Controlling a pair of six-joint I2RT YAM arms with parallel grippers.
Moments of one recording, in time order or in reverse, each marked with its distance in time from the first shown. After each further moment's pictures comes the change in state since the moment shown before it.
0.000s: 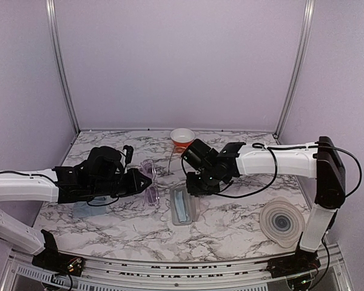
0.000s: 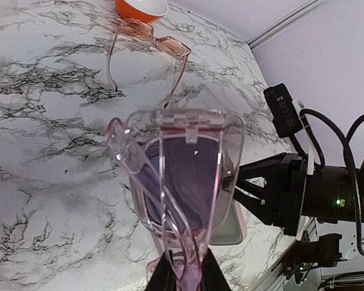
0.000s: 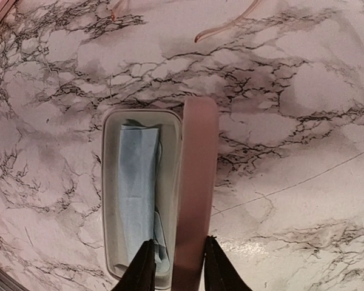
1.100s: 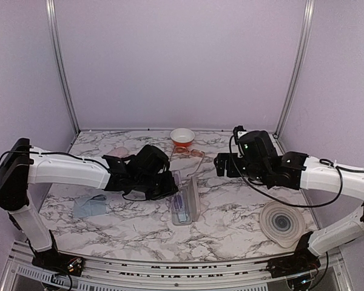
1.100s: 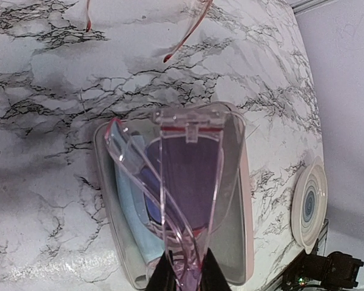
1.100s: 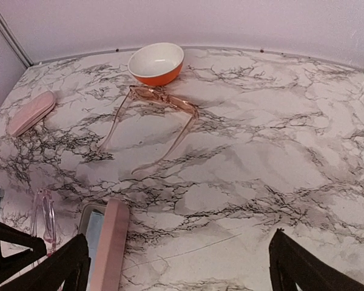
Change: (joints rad) left arm -0.047 0.454 0.358 -0.132 0.052 -0.151; right arm -0.113 -0.536 -0.408 0.328 0.233 -0.308
